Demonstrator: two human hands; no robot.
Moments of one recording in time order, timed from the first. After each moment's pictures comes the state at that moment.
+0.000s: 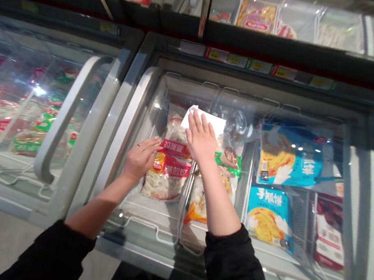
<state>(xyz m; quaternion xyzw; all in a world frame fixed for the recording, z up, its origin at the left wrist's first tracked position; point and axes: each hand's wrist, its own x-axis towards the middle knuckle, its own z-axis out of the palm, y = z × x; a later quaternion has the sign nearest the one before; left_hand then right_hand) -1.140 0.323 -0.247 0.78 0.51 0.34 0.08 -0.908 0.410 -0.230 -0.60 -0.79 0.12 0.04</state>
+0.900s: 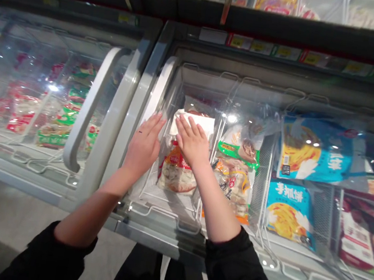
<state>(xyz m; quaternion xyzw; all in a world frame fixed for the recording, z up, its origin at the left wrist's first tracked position) -1.176 0.313 -0.191 0.77 0.58 0.25 0.09 -0.988 0.354 -0.239 -0.52 -0.84 0.11 0.06</state>
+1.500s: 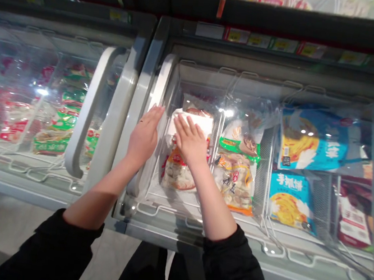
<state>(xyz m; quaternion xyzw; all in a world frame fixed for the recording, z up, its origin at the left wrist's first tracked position) -1.197 0.349 -0.202 0.75 0.59 0.25 0.16 -1.009 0.345 -0.233 -0.57 -0.81 0.13 0.06</state>
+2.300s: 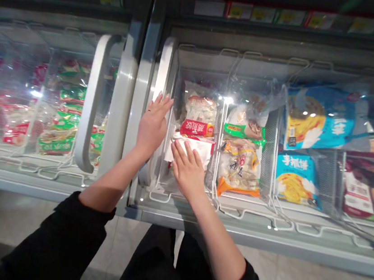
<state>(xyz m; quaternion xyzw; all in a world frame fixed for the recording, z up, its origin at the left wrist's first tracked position) -1.199 0.353 -0.214 0.77 0.56 0.26 0.17 -1.037 0.219 -0.226 -0.58 -0.80 0.14 0.03</state>
